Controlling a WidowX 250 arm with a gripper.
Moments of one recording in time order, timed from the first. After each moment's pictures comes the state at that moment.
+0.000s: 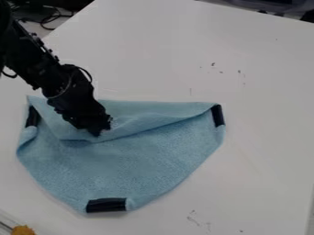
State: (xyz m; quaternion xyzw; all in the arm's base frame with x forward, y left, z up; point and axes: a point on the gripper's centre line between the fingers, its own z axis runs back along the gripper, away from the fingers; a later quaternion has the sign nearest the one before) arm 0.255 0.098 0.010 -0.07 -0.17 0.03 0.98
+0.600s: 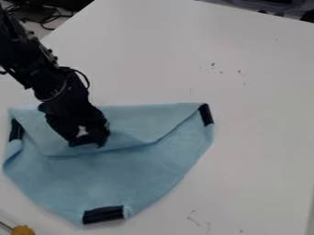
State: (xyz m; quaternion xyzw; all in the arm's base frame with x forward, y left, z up) arm 0.228 0.085 0.030 -0.06 -0.14 0.06 0.99
